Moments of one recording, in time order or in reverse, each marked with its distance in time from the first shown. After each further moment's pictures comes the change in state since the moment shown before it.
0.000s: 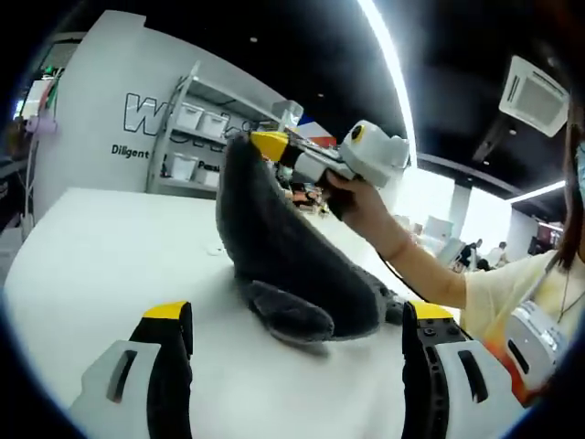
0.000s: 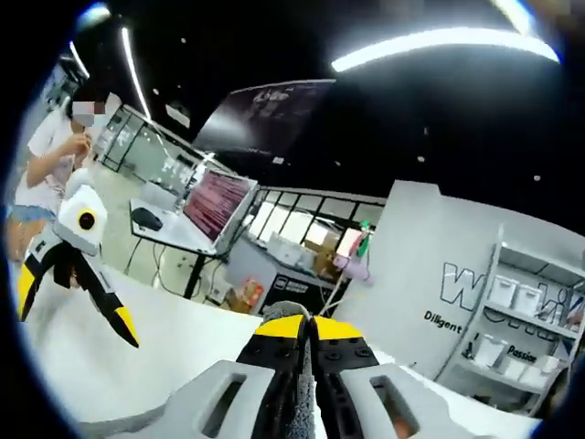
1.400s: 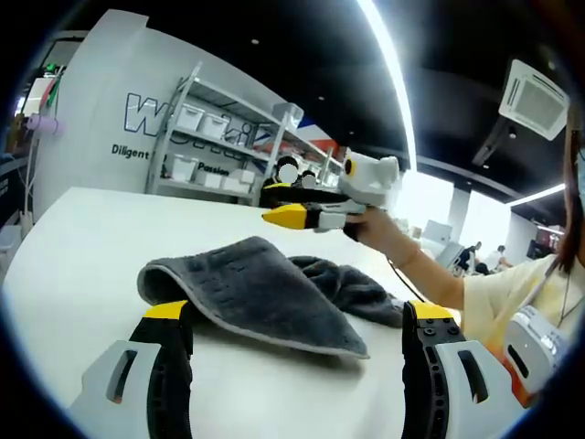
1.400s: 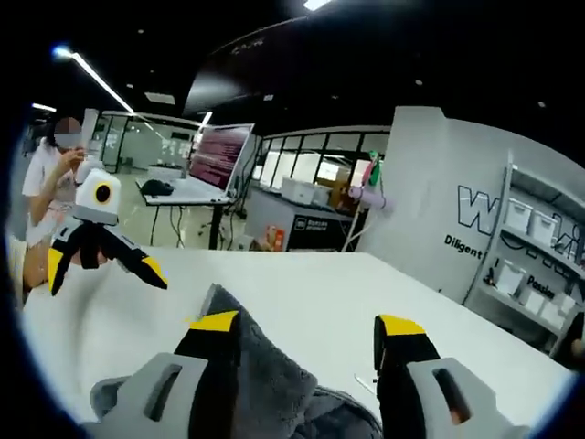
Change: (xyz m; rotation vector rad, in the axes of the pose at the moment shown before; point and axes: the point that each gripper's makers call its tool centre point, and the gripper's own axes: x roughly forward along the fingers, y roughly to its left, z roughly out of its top) left arm -0.002 -0.004 0.001 -0.010 -0.013 -0.005; right arm -0.080 -0.005 -0.058 0.177 0.257 0.030
